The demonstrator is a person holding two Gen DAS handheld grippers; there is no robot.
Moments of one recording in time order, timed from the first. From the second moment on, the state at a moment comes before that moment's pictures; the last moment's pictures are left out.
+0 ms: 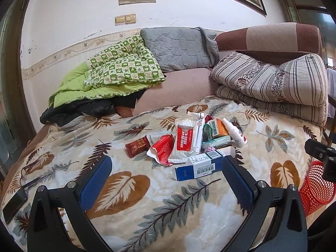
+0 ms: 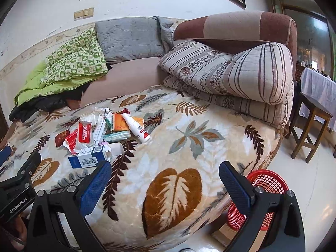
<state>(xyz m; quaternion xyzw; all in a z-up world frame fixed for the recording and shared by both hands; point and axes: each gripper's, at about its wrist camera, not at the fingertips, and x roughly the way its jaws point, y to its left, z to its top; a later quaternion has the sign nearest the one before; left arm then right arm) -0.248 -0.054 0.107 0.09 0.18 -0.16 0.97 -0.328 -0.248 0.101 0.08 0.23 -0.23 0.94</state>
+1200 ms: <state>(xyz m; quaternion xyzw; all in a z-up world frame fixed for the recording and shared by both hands) -0.217 -0.044 0.100 0.06 0.26 -0.13 0.95 -0.320 -0.243 0.094 0.07 0.28 -0.23 0.93</state>
